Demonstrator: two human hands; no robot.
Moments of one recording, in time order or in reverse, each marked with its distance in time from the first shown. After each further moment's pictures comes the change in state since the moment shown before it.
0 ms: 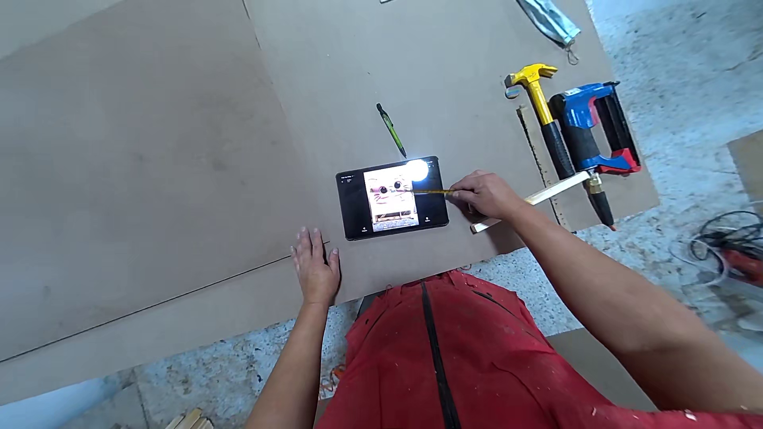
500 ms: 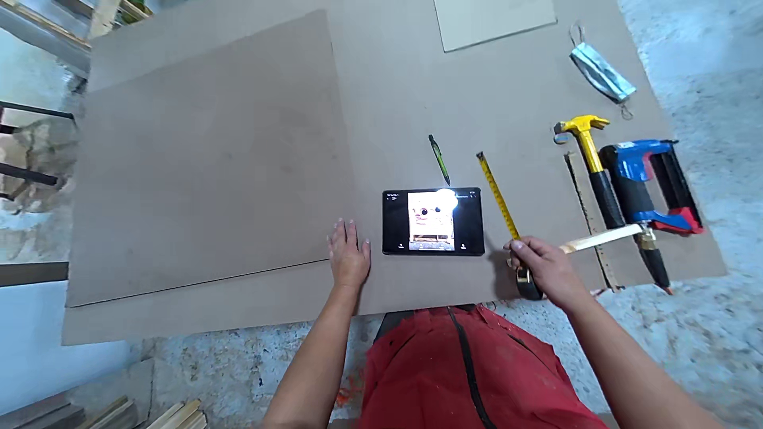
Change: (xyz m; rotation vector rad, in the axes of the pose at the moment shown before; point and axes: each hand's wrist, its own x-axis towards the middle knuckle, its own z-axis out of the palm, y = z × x) left_hand 0.051 0.014 -0.017 0.071 -0.004 -0.147; right_hand -0.075 -0.050 0.015 0.673 0.193 0.315
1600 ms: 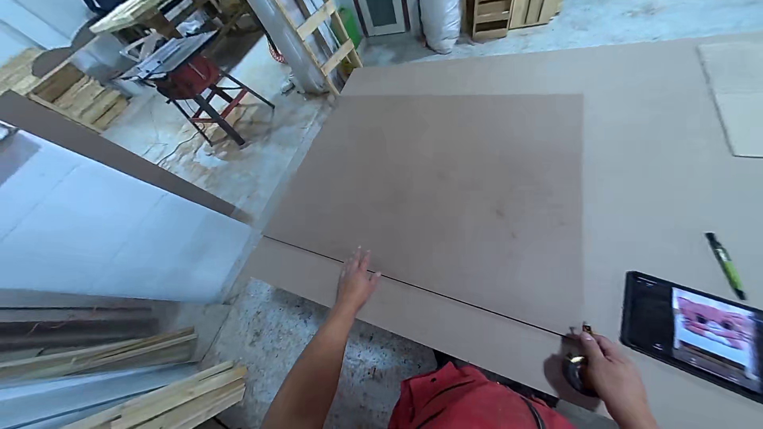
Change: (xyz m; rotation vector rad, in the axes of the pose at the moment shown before) left_hand -0.002 -0.509 -0.143 -0.034 -0.050 -0.271; right_hand -0.011 -0.066 0.397 -0.341 0.144 0.044
